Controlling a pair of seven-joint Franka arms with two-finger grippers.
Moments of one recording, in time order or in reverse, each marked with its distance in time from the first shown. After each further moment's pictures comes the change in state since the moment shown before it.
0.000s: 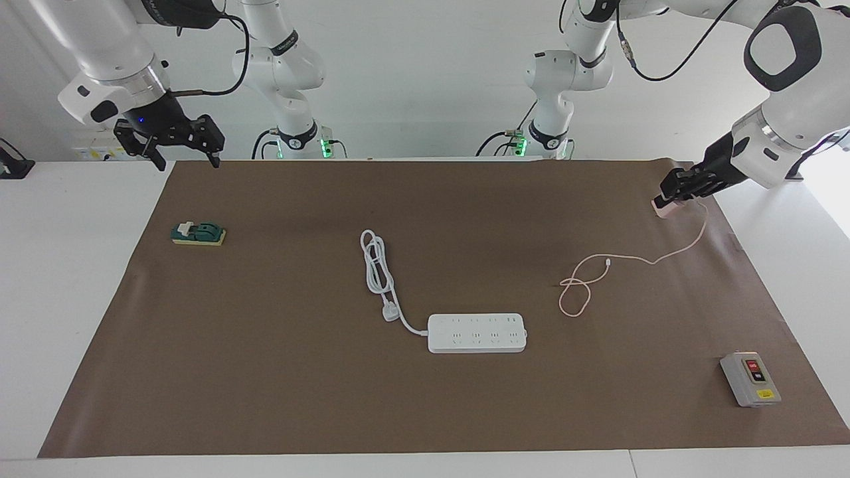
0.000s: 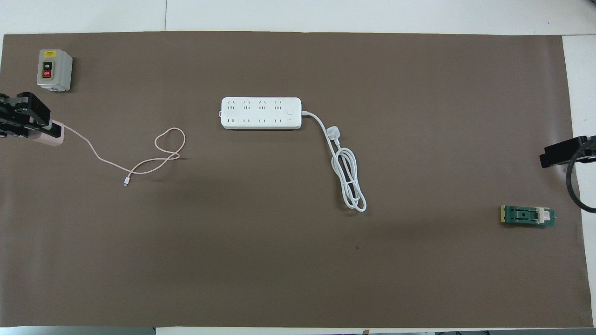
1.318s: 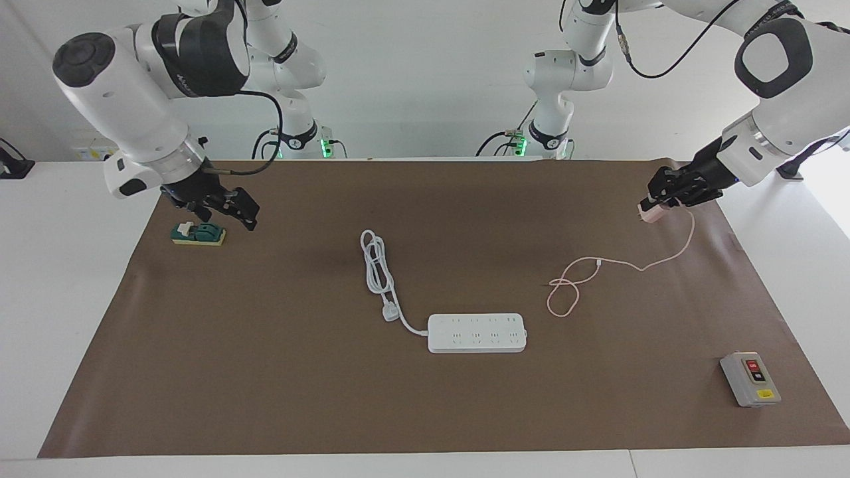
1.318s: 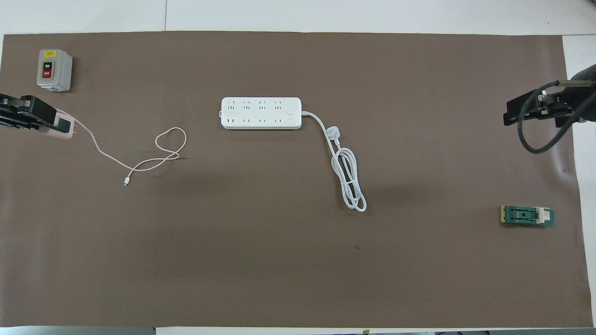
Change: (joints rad) left arm 0.027 0.001 0.013 -0.060 -0.131 0.080 0.256; right arm 0.044 0.155 -0.007 0.116 0.034 0.096 0.128
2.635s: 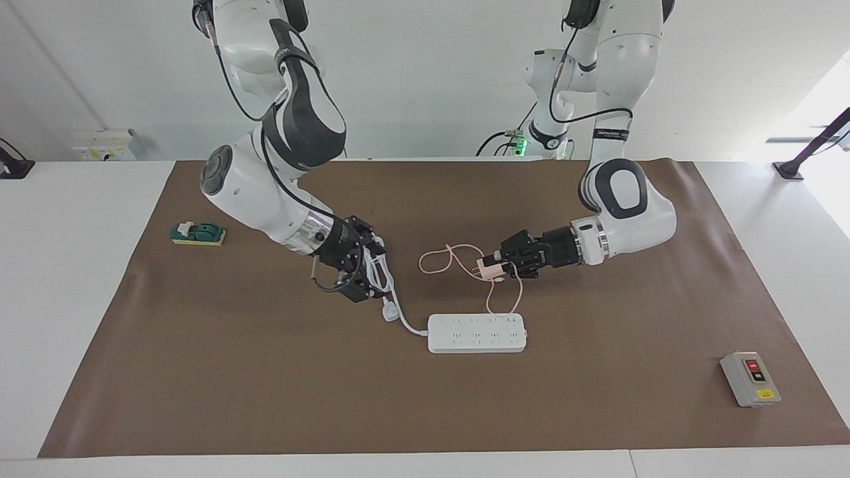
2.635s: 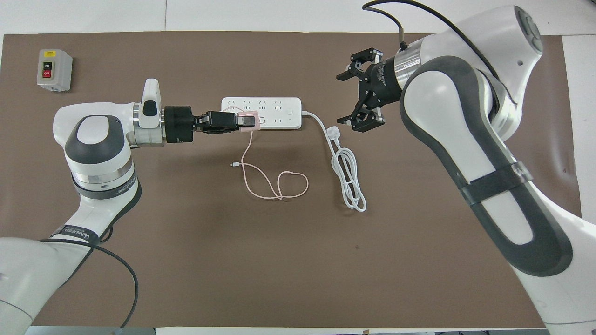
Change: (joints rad) left arm -0.142 0.034 -0.143 -0.500 -0.881 0.502 0.329; right arm 0.220 0.263 0.002 0.004 0.548 0.314 1.576
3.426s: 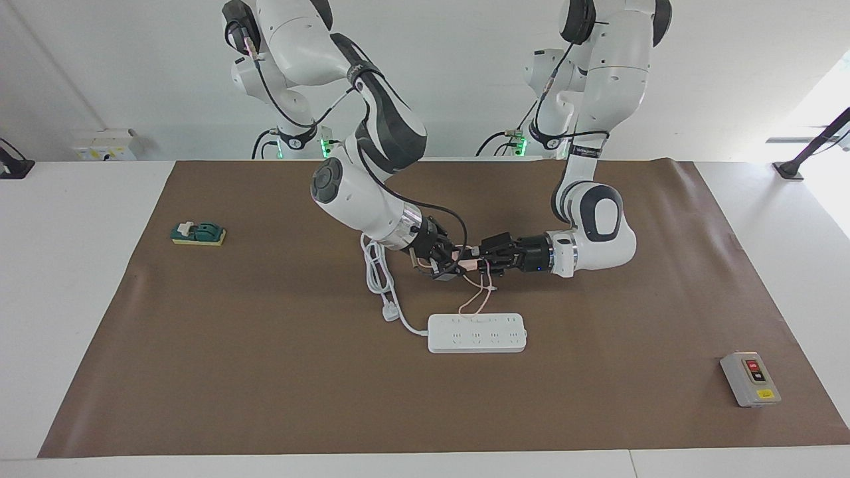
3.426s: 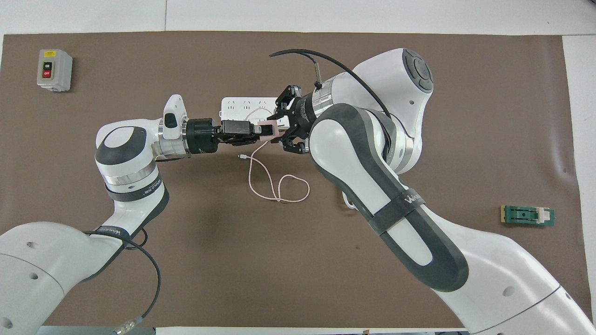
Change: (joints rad) left arm -0.002 0.155 -0.071 -0.071 -0.489 -0.184 0.268; right arm 0.235 0.111 0.019 -0.026 0.181 0.270 0.011
